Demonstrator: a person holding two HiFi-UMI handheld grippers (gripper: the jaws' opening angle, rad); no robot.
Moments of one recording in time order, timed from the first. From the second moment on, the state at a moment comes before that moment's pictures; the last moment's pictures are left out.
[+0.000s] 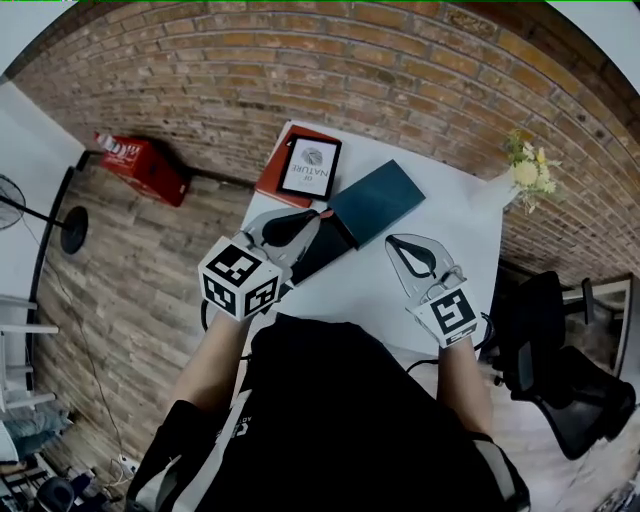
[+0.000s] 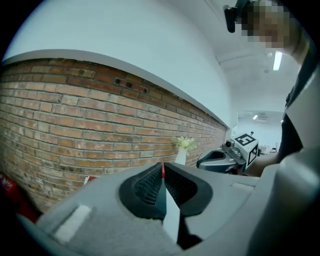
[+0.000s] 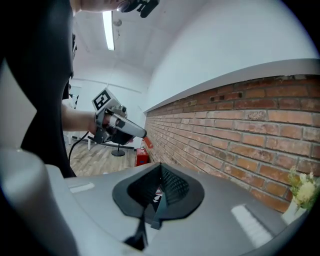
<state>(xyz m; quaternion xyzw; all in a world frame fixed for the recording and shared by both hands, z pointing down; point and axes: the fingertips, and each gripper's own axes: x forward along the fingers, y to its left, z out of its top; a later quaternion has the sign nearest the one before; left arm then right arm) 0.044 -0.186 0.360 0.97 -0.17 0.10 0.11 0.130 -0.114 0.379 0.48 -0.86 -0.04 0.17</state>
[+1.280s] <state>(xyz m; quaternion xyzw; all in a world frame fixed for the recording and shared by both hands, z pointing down) 0.012 -0.283 0.309 0.97 -0.23 0.03 0.08 0.121 -0.182 0.310 0.56 -0.83 0.00 0.01</state>
